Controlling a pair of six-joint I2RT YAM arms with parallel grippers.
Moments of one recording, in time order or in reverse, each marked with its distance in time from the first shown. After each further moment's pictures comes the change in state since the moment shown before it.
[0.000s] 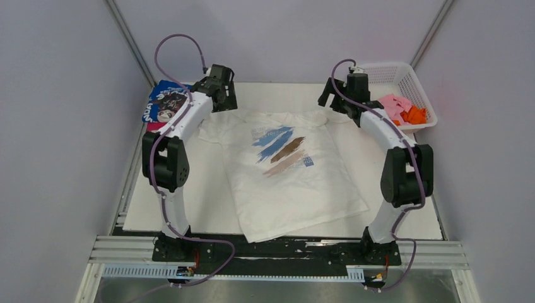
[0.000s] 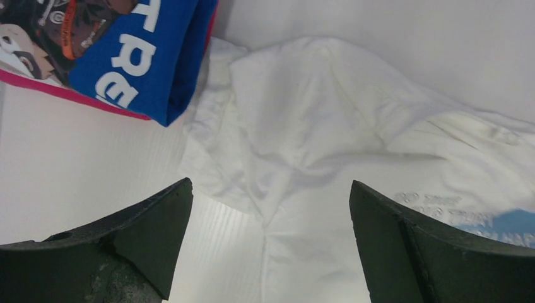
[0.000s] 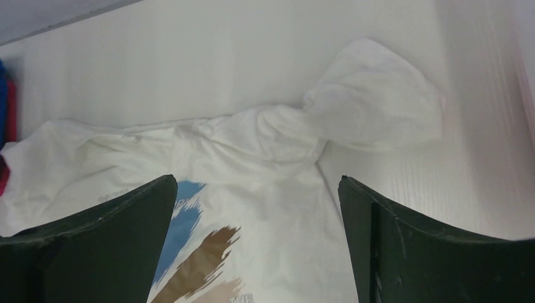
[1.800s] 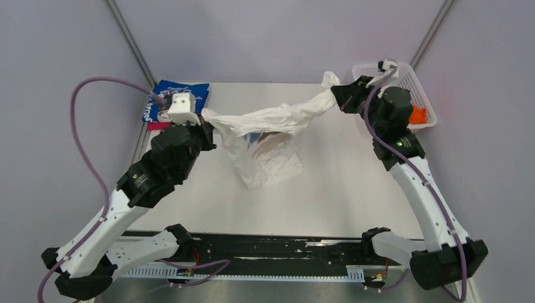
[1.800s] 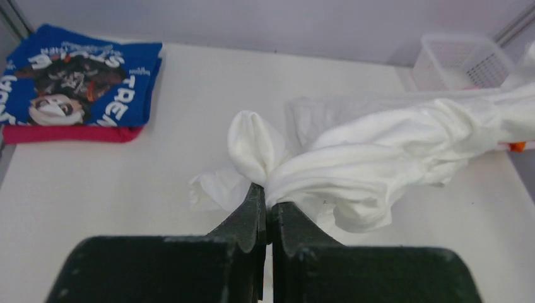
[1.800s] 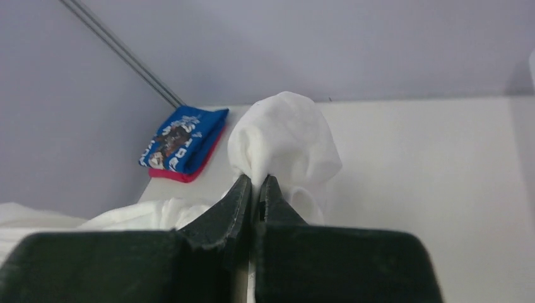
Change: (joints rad) left arm -0.494 -1.106 -0.657 0.159 -0.152 -0.019; right arm 0.106 -0.650 -0.279 0.107 -0.119 0.091
